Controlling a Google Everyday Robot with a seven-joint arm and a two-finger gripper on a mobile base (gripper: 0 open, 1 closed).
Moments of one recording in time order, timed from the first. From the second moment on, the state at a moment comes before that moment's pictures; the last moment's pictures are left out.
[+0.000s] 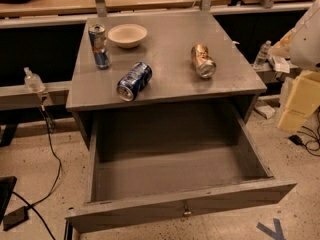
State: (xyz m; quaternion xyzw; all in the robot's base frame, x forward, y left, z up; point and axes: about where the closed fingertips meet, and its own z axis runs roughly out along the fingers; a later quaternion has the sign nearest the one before) arm 0.438 -0.217 0.976 -0.60 0.78 -0.03 0.16
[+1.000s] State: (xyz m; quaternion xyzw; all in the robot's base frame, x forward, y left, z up) arm 0.484 -0.147 0.957 -0.72 0.68 -0.05 0.13
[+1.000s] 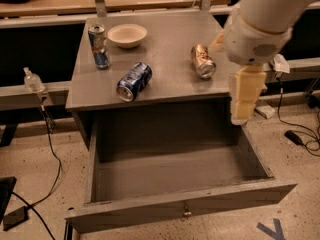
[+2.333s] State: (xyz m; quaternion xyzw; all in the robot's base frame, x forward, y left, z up) arm 0.572 0.003 0.925 -0.92 0.37 -0.01 0.12
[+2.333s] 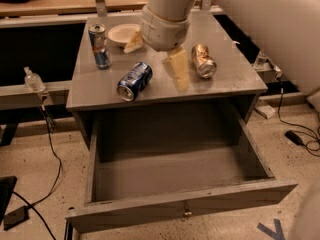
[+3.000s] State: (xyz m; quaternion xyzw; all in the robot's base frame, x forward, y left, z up) arm 0.622 0.062 0.868 -0.96 0.29 -0.02 0.07
